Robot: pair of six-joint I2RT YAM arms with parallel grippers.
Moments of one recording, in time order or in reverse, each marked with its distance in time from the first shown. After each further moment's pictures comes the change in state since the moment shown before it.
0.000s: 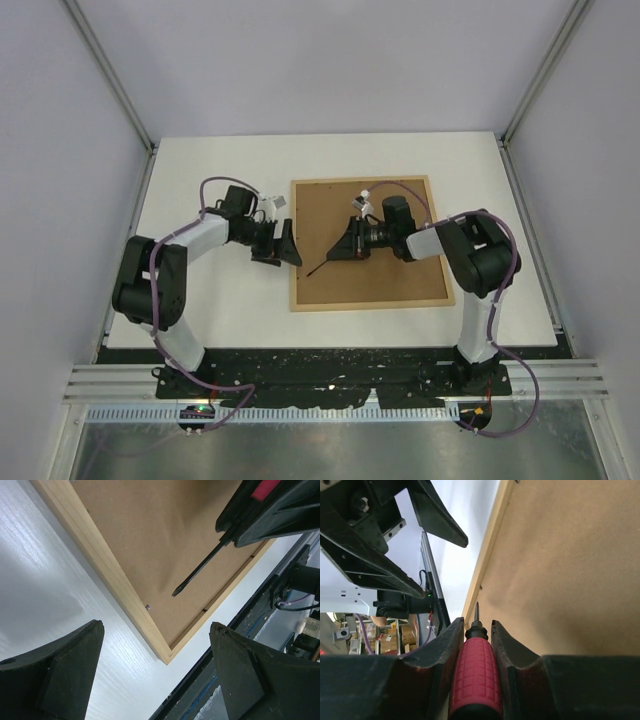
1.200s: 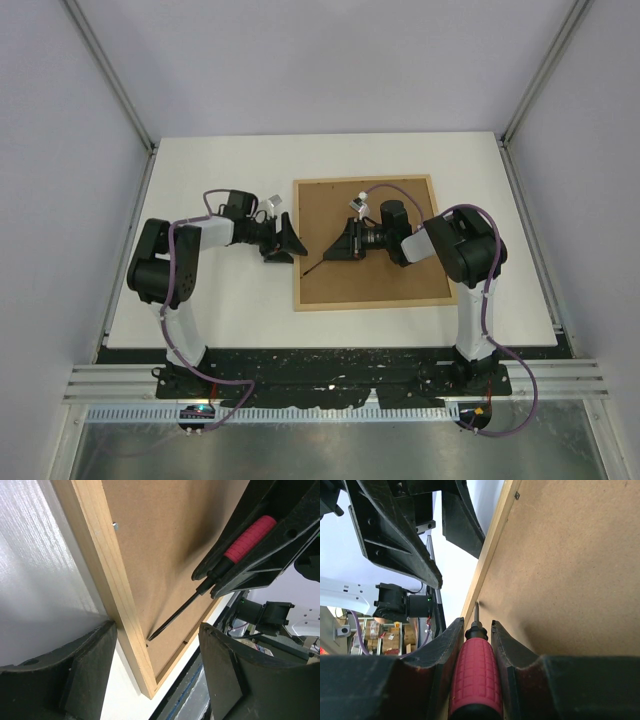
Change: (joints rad) left arm 0.032 0.187 -0.026 0.320 0.147 -0.322; right arm 0.029 0.142 0.005 0.247 -0.020 0.085
